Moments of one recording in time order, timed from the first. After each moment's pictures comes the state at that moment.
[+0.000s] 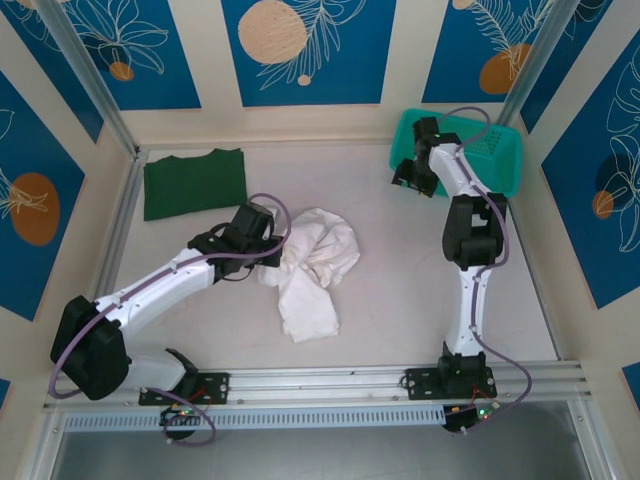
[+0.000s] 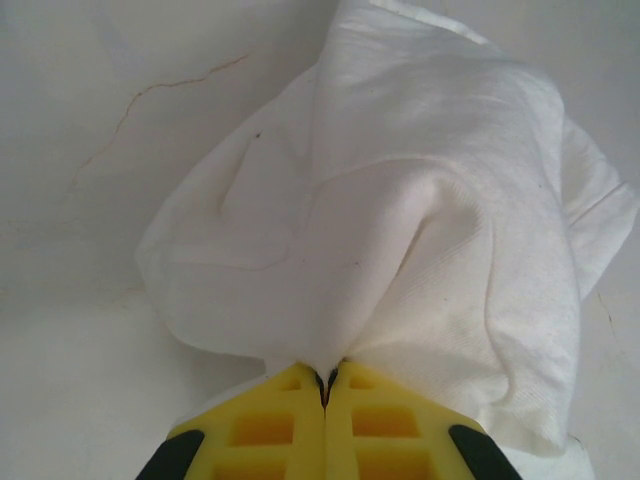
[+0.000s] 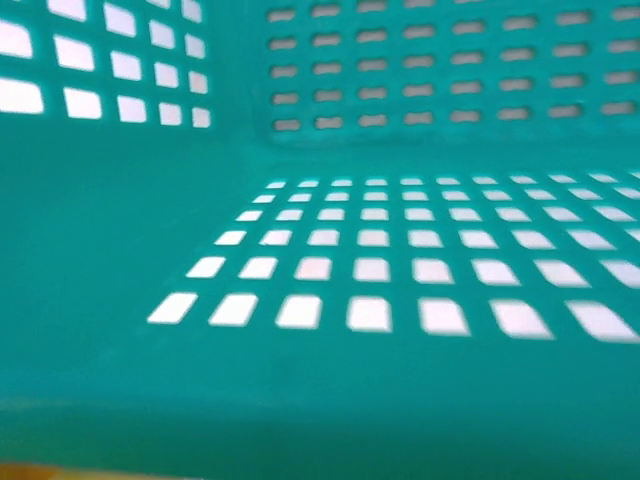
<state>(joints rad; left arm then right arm) -0.64 1.33 0.97 -0.52 -0.05 -0.42 0.06 2.24 2.00 -1.01 -0.01 0.43</state>
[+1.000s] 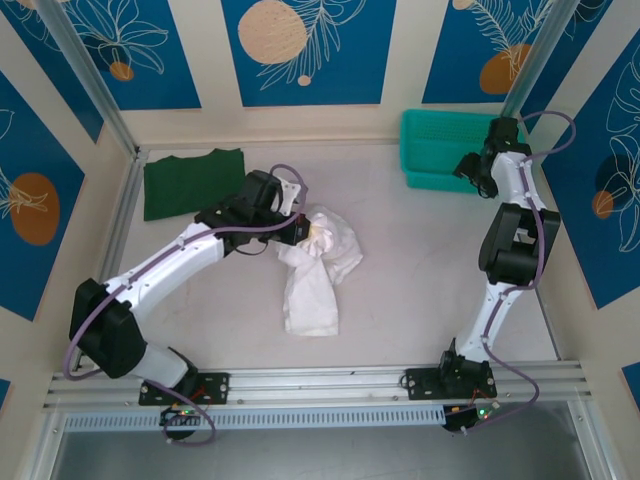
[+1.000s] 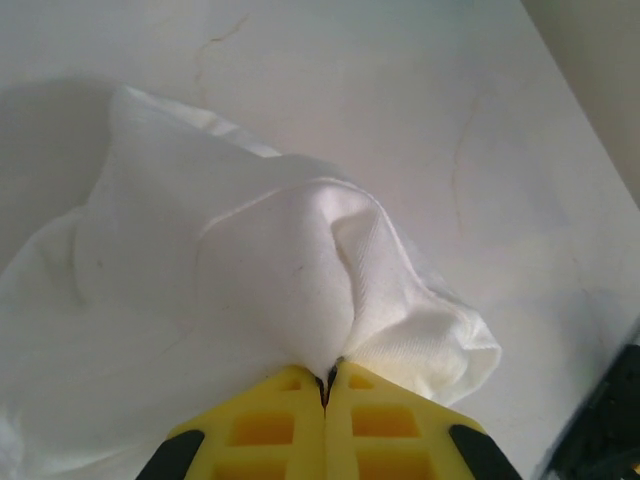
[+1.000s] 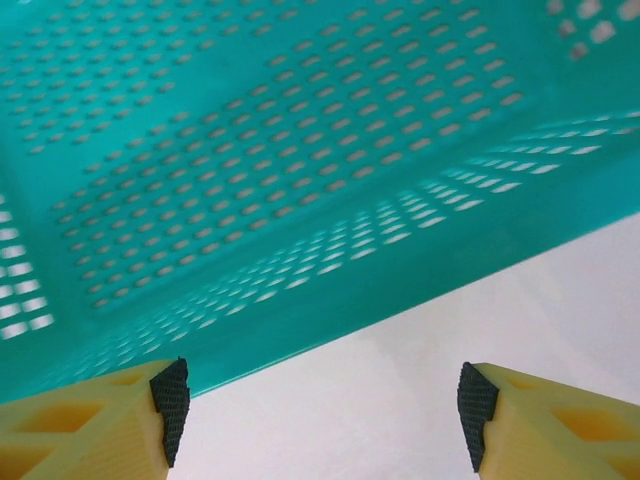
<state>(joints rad) -0.63 1.47 1.26 -0.55 0.32 -0.34 -0.23 2.03 1.80 -0.82 -0.03 0.38</state>
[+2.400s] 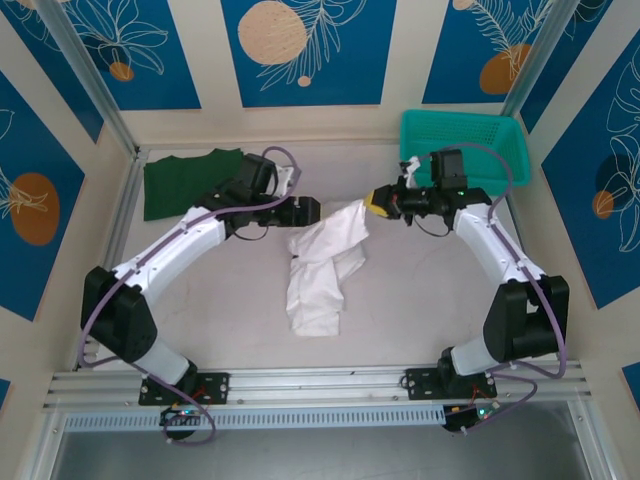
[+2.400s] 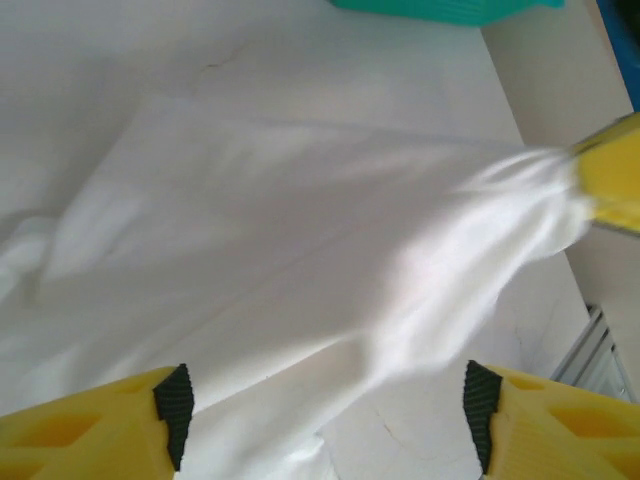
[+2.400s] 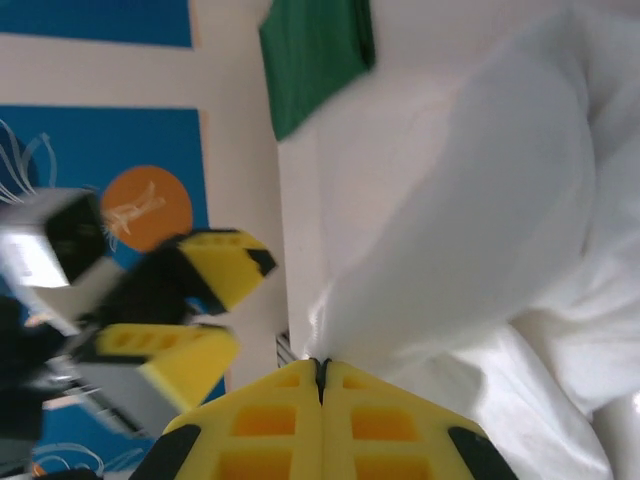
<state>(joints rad) -0.53 1.55 1.33 -0.54 0.42 -0.48 0.12 1.46 1.20 -0.52 -0.93 0.76</state>
